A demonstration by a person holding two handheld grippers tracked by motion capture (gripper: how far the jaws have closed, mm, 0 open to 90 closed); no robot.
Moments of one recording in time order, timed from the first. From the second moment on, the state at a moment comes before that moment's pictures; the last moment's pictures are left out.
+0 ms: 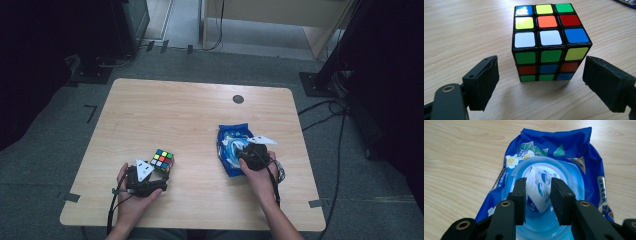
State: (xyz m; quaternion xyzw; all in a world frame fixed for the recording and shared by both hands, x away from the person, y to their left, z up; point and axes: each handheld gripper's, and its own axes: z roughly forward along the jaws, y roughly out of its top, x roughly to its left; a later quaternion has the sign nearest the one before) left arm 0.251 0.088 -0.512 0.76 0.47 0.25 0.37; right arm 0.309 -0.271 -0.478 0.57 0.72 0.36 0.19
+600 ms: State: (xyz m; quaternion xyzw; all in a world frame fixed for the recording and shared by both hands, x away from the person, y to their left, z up) left arm 0.250 0.087 -0.512 0.76 0.47 0.25 0.36; right arm 0.313 -0.275 -0.498 0.57 0.71 0.35 0.21
